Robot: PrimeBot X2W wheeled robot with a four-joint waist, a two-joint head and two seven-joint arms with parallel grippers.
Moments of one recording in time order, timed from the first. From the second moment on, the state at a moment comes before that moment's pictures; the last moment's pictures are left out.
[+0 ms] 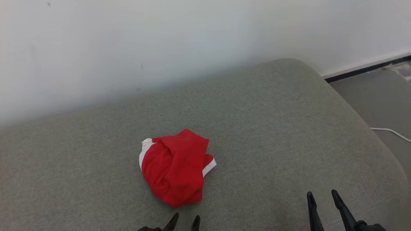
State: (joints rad) left arm -0.09 0.05 -0.45 0.51 -0.48 -0.13 -0.26; right arm 0.14 -0.08 0.04 0.12 0.17 0.13 -0.26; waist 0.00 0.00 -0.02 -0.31
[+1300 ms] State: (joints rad) left arm -0.26 0.05 -0.53 0.60 -0.73 0.05 -0.26; right arm 0.10 -0.07 0.06 0.12 0.18 0.13 -0.26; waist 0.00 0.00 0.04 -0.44
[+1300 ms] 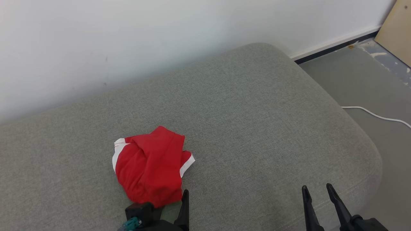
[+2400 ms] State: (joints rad) left arm -0.83 0.05 -0.65 0.19 -1.08 -0.09 -0.26; right arm 0.10 -0.06 0.08 0.14 0.19 0.13 -0.26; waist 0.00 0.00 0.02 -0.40
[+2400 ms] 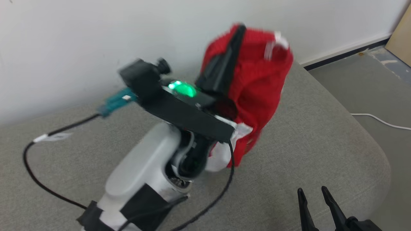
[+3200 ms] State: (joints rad) left arm -0.33 0.09 -0.41 0.53 -1.22 -0.11 -0.25; right arm 0.11 -0.06 0.08 0.12 0.19 0.13 -0.26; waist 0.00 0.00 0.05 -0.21
